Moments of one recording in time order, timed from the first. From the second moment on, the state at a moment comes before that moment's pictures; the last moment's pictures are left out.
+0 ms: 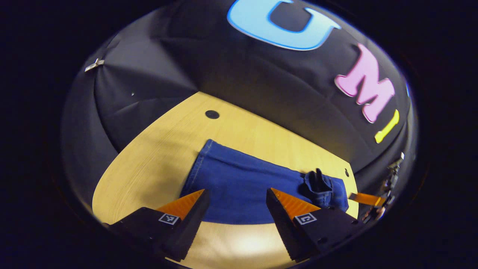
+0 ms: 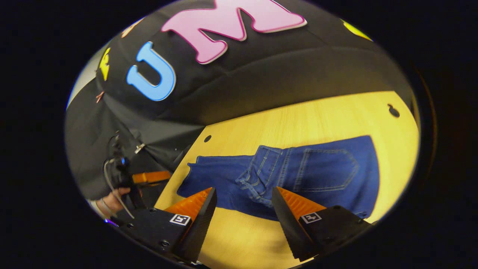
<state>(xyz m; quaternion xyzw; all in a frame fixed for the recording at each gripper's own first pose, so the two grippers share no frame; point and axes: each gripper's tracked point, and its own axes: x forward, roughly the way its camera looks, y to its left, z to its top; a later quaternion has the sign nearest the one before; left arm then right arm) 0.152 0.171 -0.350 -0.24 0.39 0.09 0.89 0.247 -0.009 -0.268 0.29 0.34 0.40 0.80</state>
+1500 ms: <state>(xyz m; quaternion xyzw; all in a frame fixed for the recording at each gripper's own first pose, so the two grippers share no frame) 0.195 0.183 -0.446 -0.20 0.55 0.09 0.81 0.245 -0.145 -0.290 0.31 0.36 0.31 0.82</state>
